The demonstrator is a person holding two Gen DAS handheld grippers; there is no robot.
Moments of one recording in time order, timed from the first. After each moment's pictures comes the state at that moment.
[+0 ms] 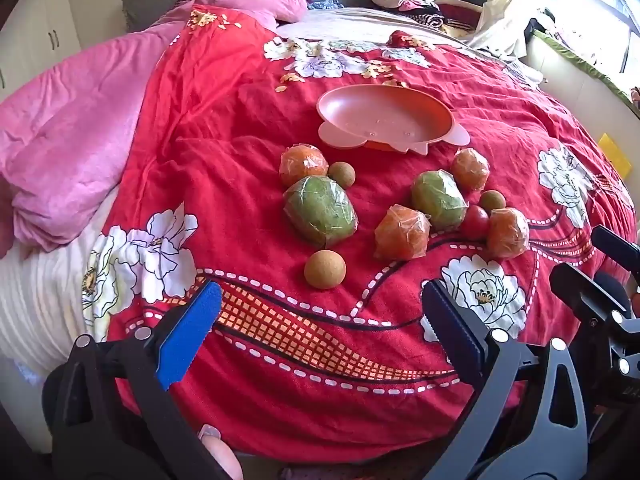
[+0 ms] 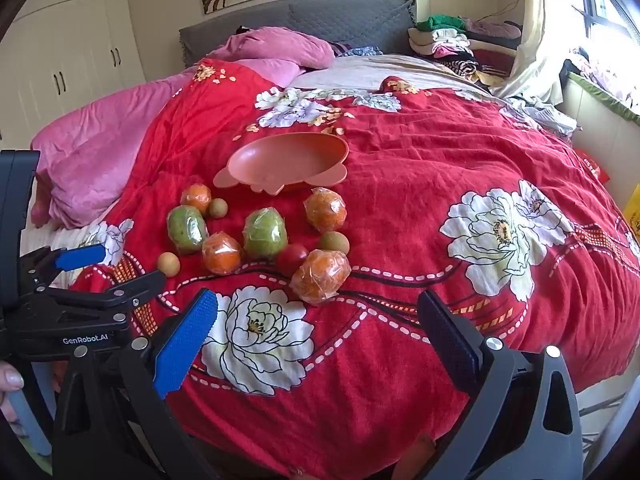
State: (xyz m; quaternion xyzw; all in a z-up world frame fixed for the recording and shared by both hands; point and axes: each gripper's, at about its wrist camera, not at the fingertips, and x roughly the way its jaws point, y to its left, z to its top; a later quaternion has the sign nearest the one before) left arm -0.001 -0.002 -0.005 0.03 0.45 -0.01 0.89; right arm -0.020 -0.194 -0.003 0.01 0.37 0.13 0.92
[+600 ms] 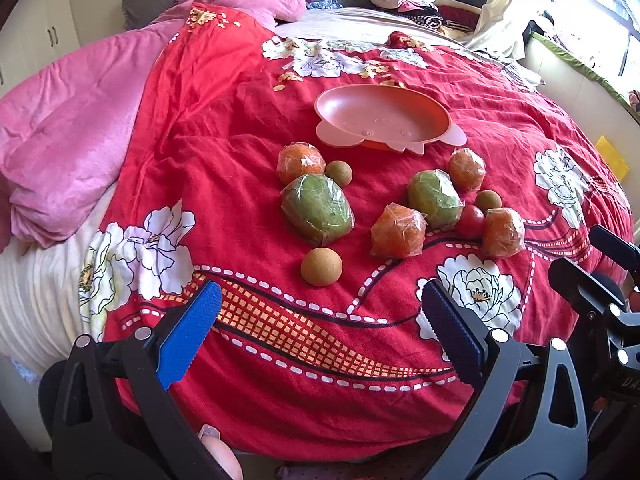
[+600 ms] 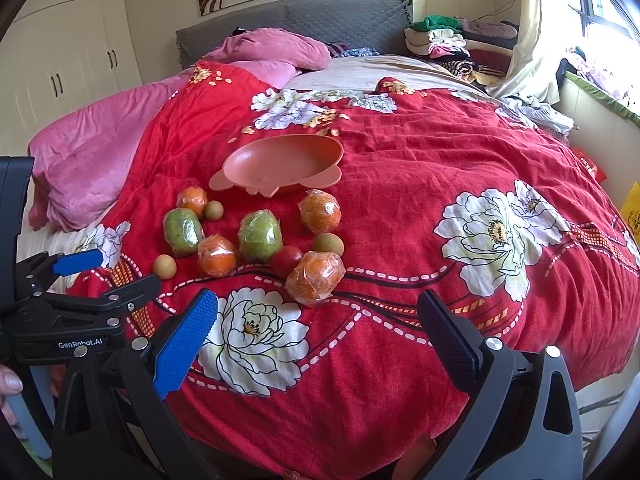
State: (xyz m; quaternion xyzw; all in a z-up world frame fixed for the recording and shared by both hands) left arm 0.000 -0.001 -0.005 0.02 0.45 -0.01 0.89; right arm -0.019 -0.197 -0.002 0.01 0.37 0.13 0.92
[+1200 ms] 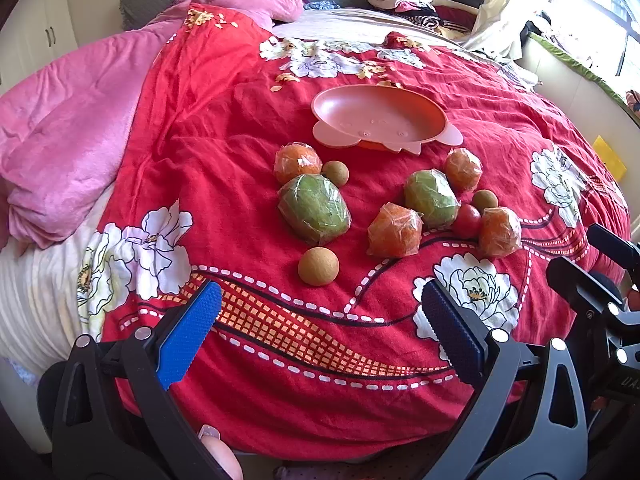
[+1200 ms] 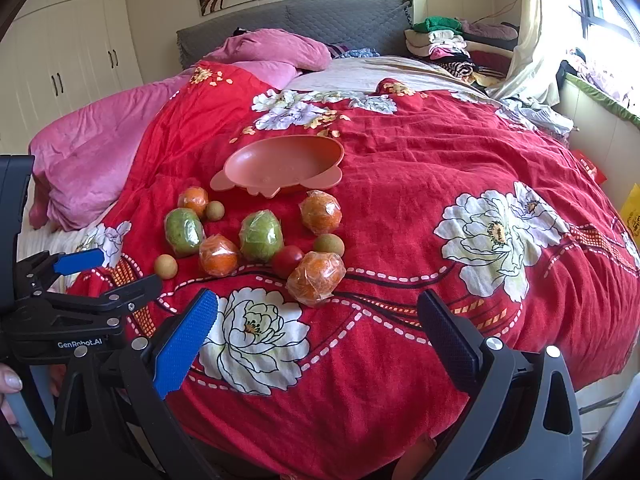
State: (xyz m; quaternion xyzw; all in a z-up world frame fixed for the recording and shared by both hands) left arm -0.004 -0.007 -0.004 0.02 0.44 -0.02 0.90; right arm -0.020 -0.196 -0.002 0.01 0.36 0.13 0.92
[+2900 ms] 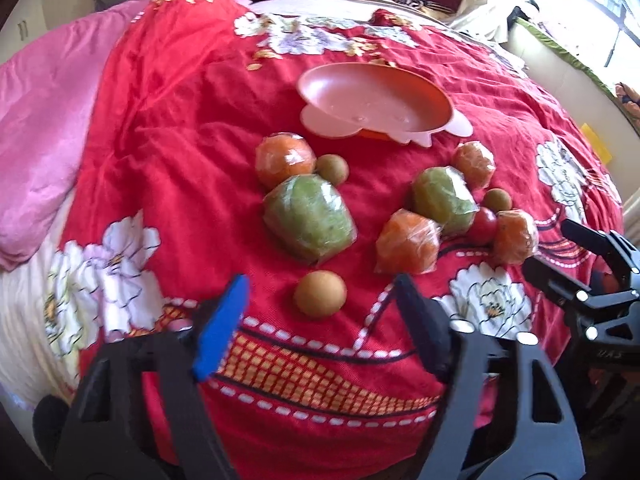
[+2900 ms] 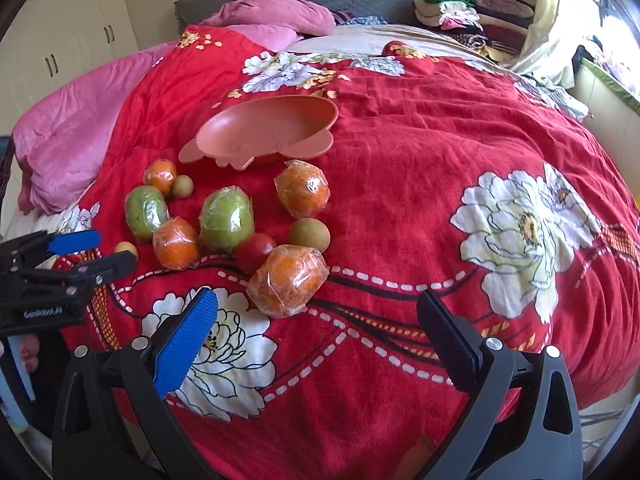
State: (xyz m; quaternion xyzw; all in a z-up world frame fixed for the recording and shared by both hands) left arm 0.038 0.009 -0.025 0.01 0.49 -0.08 0.87; right arm 0.029 -0.197 -0.035 -0.01 0.42 0.14 0.90
